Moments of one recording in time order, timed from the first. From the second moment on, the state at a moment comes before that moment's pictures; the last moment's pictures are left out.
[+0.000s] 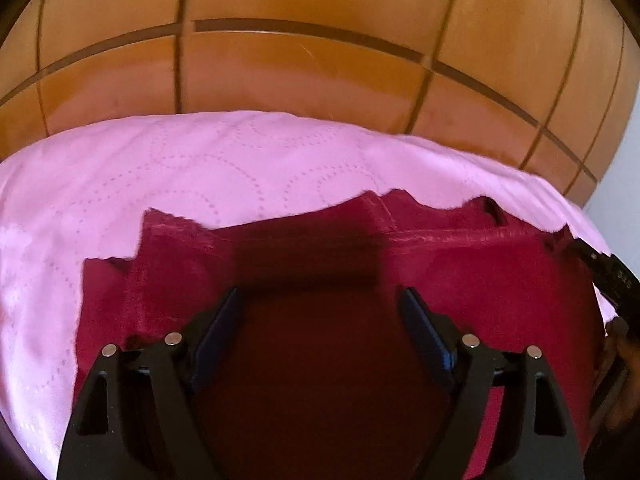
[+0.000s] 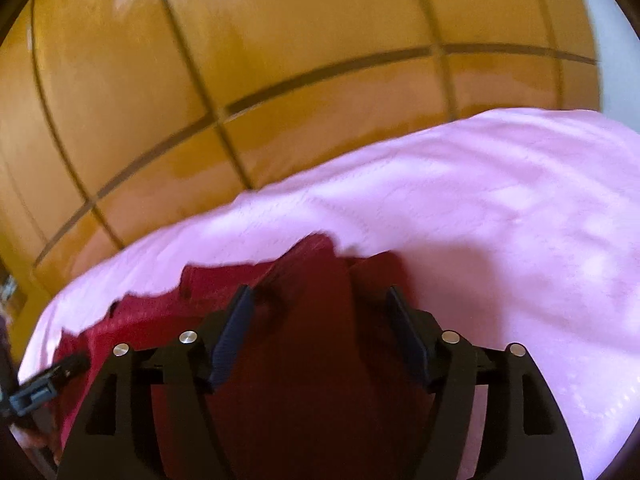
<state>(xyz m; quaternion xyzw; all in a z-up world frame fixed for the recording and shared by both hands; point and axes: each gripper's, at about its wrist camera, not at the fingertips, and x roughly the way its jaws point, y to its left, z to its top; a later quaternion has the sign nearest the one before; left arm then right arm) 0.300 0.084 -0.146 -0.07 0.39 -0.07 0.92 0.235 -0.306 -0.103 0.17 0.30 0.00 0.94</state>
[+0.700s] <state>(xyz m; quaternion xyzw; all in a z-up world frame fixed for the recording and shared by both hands) 0.286 0.084 -0.152 -0.06 0.39 -0.05 0.92 0.298 -0.251 -0.120 0.06 0.41 0.07 0.91</state>
